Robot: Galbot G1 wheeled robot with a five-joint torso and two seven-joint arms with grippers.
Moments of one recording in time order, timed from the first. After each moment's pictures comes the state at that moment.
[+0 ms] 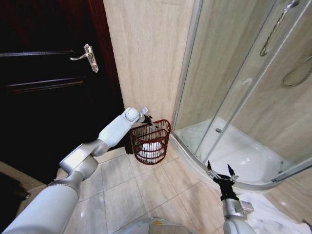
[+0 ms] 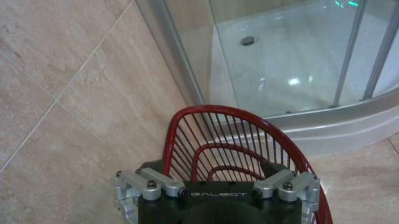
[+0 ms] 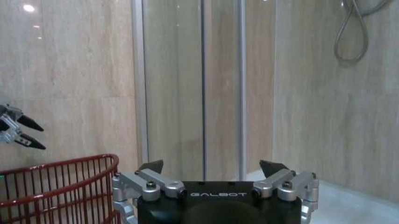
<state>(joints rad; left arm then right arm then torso) 0.04 -1.24 0.35 -0.90 -0.15 0.44 0.70 -1.74 1.61 0.81 2.10 0.17 0.14 -0.11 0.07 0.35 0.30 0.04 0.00</state>
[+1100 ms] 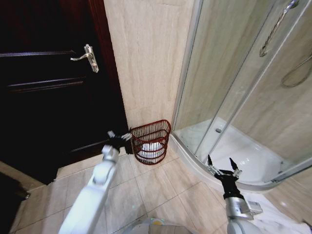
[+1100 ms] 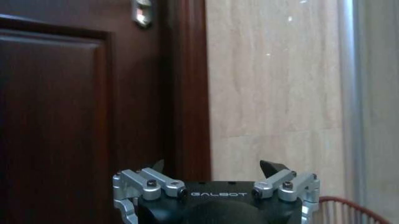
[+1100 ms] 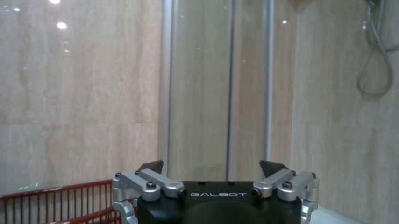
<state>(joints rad) 1.41 -1.30 -0.52 -2.01 -0.17 -0.04 -0.16 -1.82 1.61 0.76 2.27 0.11 0.12 -0.11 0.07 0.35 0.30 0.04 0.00</state>
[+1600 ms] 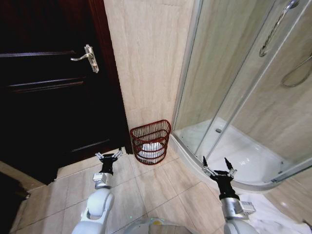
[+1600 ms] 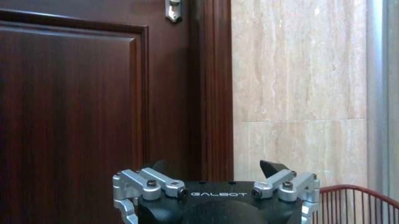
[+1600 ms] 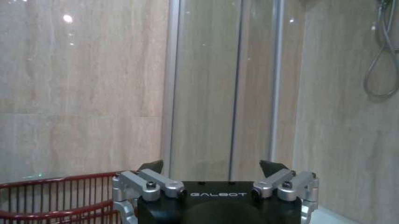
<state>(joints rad) 1.53 -1.39 -0.55 -2.04 -0.11 -0.11 -0.20 -1.81 1.61 0.75 2.25 0.07 0.12 -0.11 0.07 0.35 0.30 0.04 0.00</state>
